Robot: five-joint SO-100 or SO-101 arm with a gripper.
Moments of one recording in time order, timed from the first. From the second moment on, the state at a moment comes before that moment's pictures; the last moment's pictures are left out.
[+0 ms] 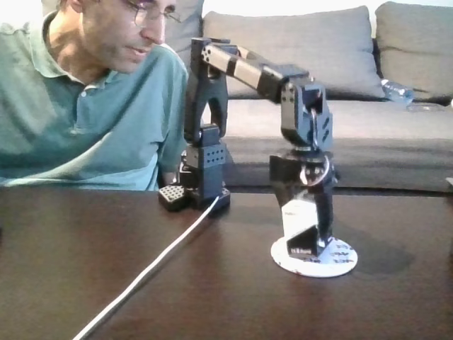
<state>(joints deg) -44.4 85.3 102.8 66.5 -18.7</state>
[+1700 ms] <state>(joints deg) -10.2 190.1 171.1 64.1 -8.5</state>
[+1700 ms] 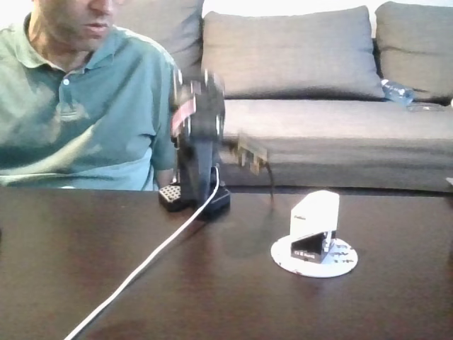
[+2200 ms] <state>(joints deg) -5.6 192.6 173.2 72.8 -7.4</state>
